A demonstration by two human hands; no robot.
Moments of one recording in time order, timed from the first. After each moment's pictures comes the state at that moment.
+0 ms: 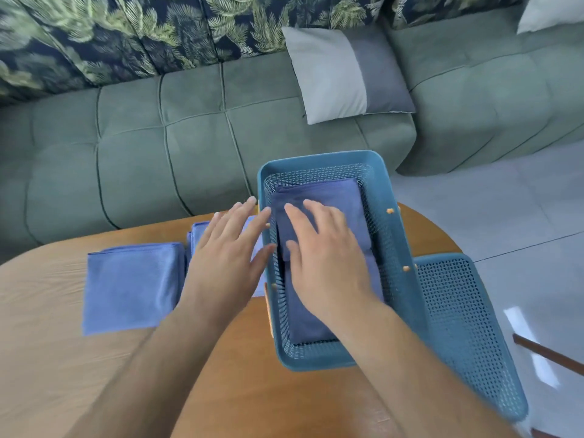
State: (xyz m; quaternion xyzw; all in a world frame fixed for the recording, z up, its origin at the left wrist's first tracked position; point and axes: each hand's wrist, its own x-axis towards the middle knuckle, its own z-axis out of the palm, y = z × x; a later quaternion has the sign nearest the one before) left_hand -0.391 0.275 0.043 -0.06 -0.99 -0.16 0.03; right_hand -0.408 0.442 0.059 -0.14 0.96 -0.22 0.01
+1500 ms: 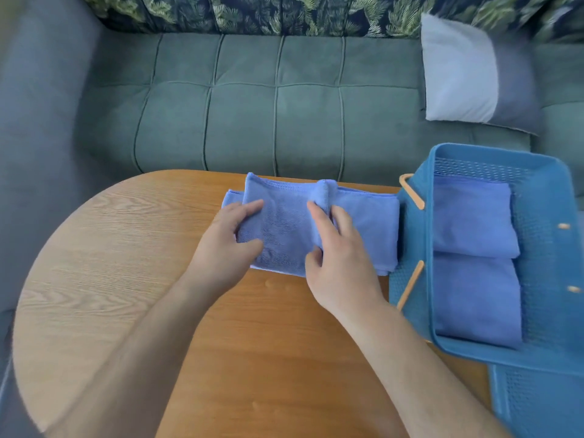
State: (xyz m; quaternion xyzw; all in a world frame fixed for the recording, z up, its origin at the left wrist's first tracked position) left_hand -0.285 0.078 0.058 0.28 -0.81 -0.51 -0.06; right_hand -0.332 0.254 0.038 -0.18 0.93 -0.30 0.15
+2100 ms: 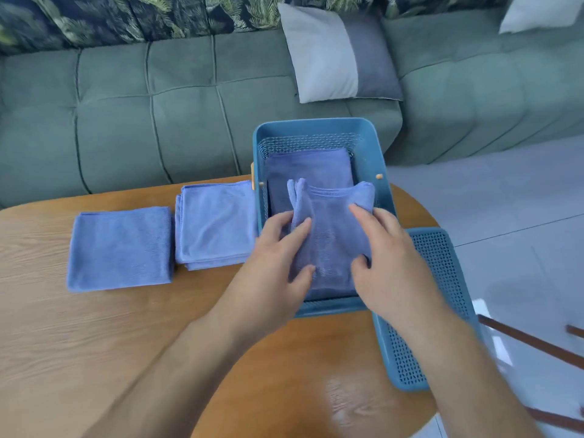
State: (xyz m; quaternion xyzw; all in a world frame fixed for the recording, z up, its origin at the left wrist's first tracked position) left_hand -0.320 0.332 0.077 -0.05 -0.87 -0.47 -0.13; right_hand -0.346 0.519 0.086 -0.02 0.96 -0.23 0.13
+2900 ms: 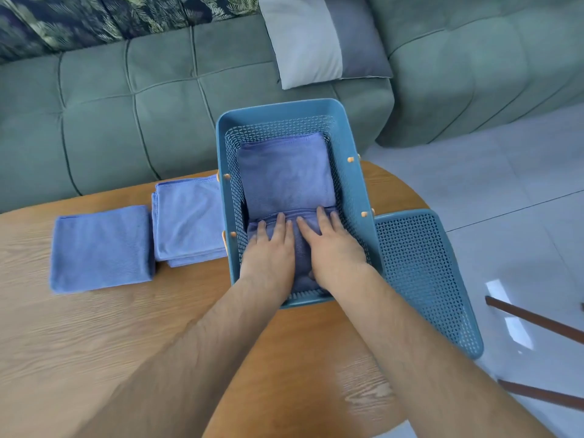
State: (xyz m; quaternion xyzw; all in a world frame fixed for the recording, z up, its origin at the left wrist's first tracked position) left_hand -0.352 0.394 0.001 -0.09 -0.94 0.05 -0.31; right_hand -0.379 0.518 0.002 -0.12 0.92 -0.02 0.37
